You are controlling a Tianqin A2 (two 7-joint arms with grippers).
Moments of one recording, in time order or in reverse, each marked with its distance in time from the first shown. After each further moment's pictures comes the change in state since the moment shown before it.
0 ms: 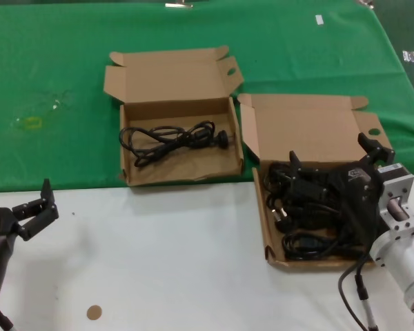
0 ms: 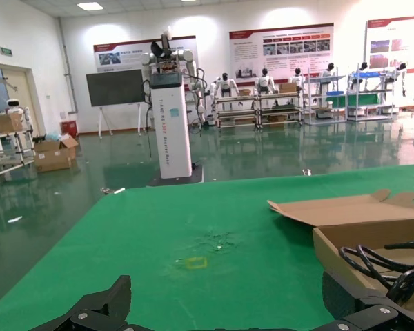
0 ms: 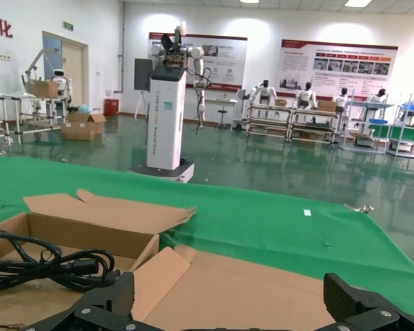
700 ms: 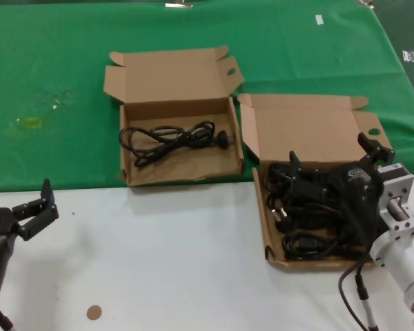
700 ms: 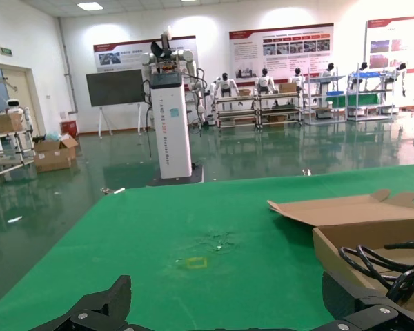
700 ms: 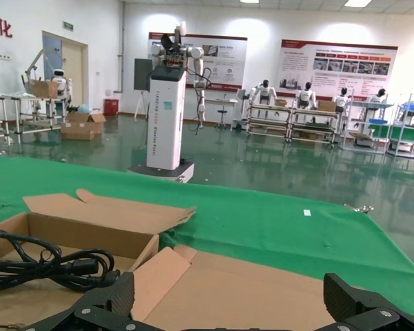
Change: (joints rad) left arm 0.000 0.000 0.000 0.000 0.000 0.000 0.000; right arm 0.000 0.000 0.000 0.000 0.000 0.000 0.000
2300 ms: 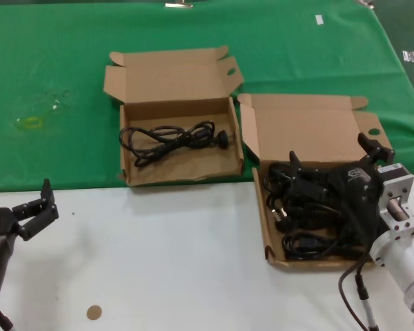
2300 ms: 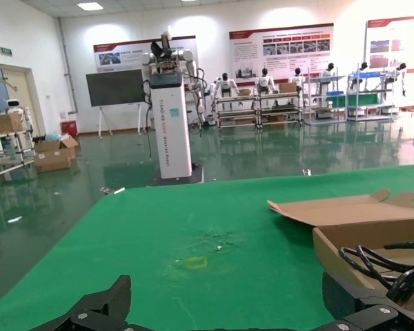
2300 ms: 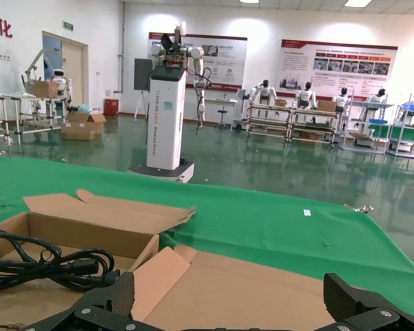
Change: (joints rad) left arm 0.000 0.000 0.000 0.000 0.000 0.000 0.000; right arm 0.000 0.000 0.000 0.000 0.000 0.000 0.000
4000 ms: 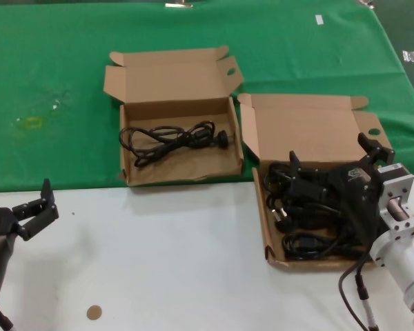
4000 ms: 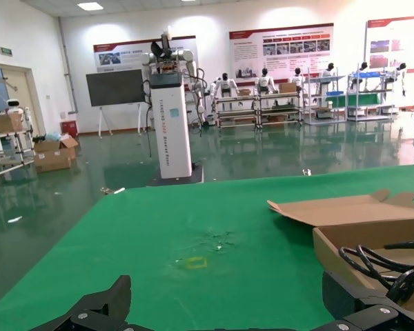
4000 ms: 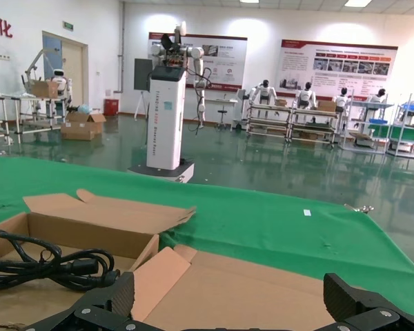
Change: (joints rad) left arm 0.000 0.000 0.000 0.000 0.000 0.000 0.000; right arm 0.000 0.000 0.000 0.000 0.000 0.000 0.000
